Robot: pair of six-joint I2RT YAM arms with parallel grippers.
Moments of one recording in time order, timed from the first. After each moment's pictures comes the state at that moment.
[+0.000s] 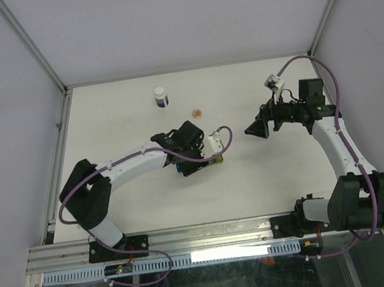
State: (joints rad) left arm -0.87 1.57 1.06 -0.48 0.09 0.45; right arm -0.05 1.24 0.97 -0.54 -1.01 -0.31
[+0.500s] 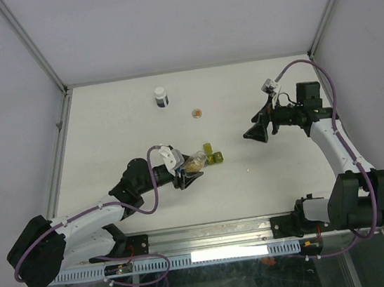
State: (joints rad) left arm -0.80 1.07 0.35 0.61 0.42 0.08; right arm -0.03 1.25 0.93 -0.49 -1.08 -0.38
